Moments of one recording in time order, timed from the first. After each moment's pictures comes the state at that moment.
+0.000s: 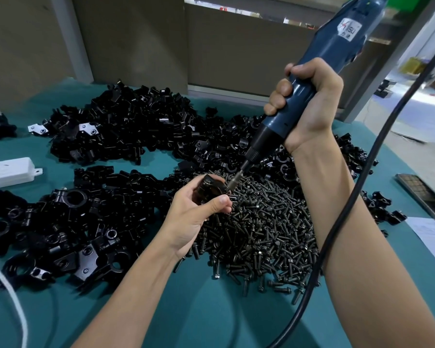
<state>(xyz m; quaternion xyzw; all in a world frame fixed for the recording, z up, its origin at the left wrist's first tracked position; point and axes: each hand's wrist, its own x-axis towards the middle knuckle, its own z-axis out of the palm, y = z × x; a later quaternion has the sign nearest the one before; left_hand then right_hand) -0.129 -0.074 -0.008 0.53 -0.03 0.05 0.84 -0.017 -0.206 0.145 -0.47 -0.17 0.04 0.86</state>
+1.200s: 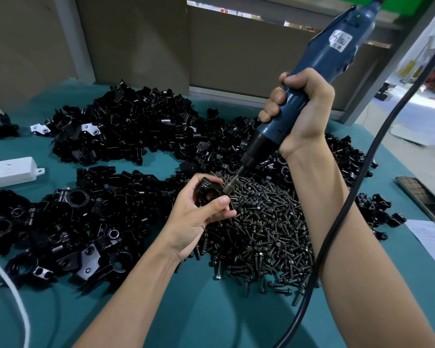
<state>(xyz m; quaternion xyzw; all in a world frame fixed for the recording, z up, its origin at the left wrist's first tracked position) -0.129 -0.074 -0.008 0.49 -0.03 0.05 0.87 -0.021 -0.198 0.140 -0.48 -0.16 0.04 0.86</state>
